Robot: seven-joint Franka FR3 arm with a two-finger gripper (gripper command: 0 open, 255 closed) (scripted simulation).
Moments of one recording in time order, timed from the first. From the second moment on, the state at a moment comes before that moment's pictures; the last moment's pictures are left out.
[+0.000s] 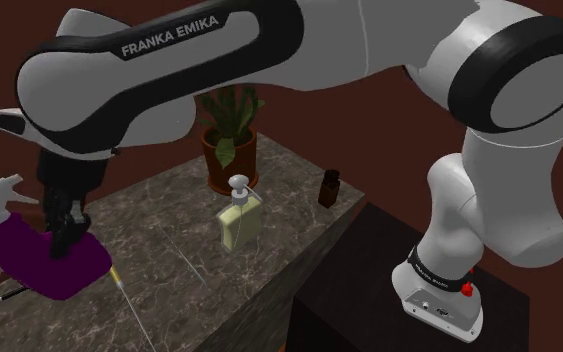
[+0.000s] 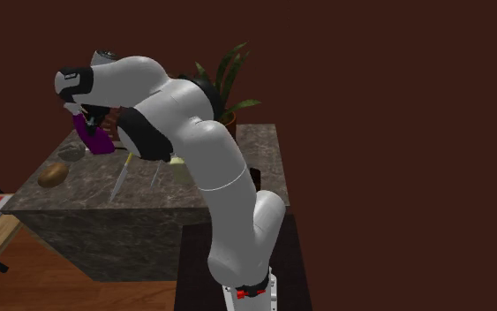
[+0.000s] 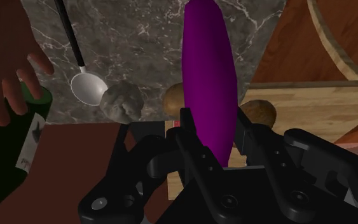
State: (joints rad) arm 0.91 0.39 -0.19 -1.59 0.60 2.31 -1.08
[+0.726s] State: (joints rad) arm 0.94 0.85 -0.17 -0.96 0.55 2.21 -0.87
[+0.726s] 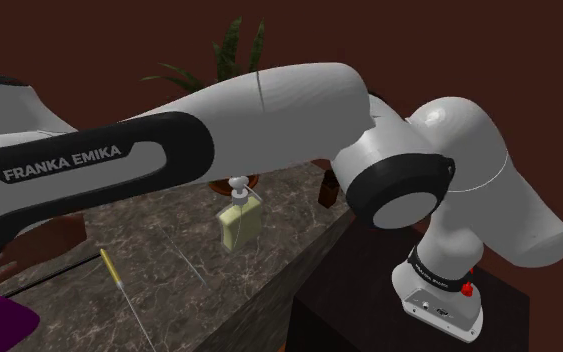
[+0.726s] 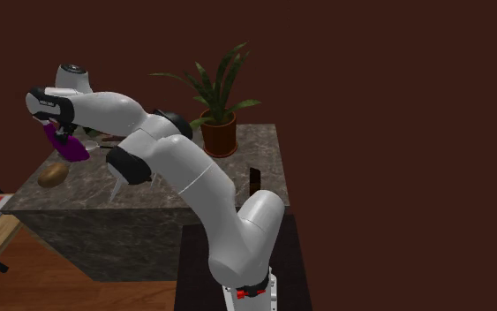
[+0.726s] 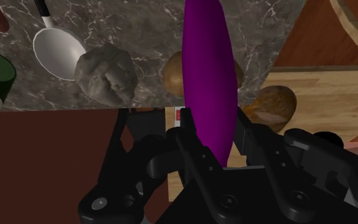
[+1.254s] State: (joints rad) arm 0.94 0.94 -0.16 -0.91 0.56 2.24 -0.88
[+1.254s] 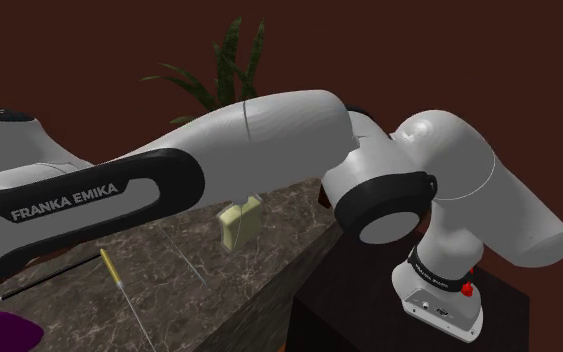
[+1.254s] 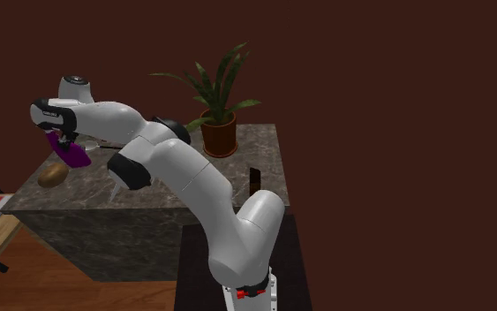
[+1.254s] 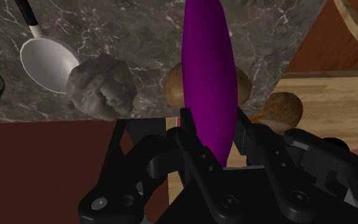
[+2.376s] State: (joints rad) arm 0.94 0.99 -0.13 -0.97 0.59 2.35 -0.93
